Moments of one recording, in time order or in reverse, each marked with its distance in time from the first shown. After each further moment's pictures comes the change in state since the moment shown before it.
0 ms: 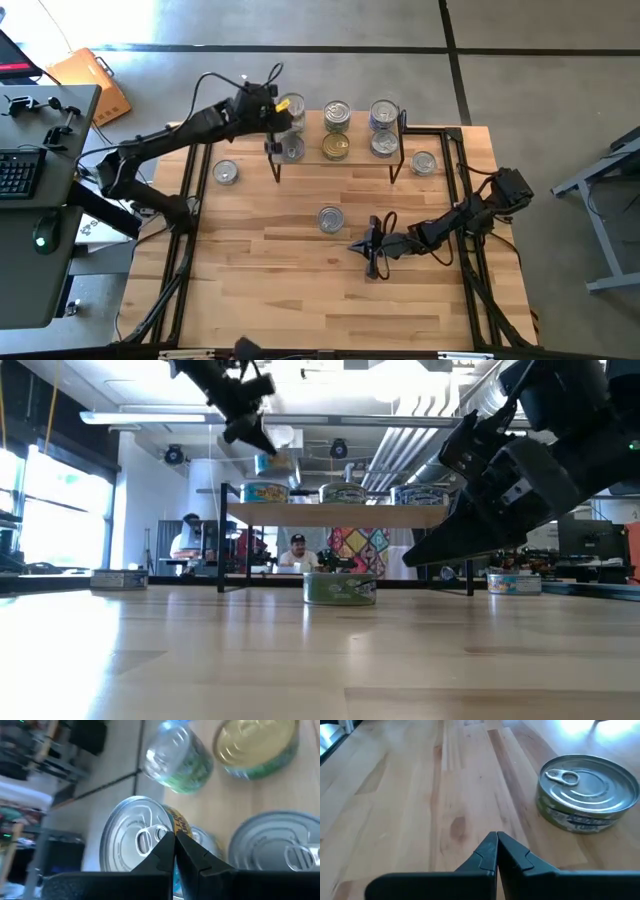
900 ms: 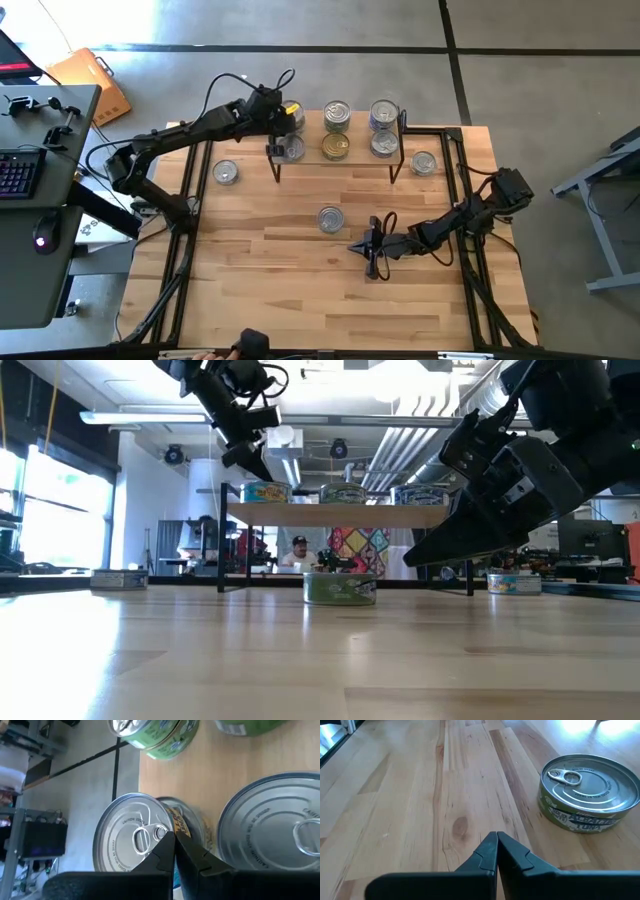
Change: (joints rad) left arm 0.033 0.095 -0.001 -0.063 -0.018 -0.022; right arm 0.000 0.000 0.000 0.001 -0.002 0.002
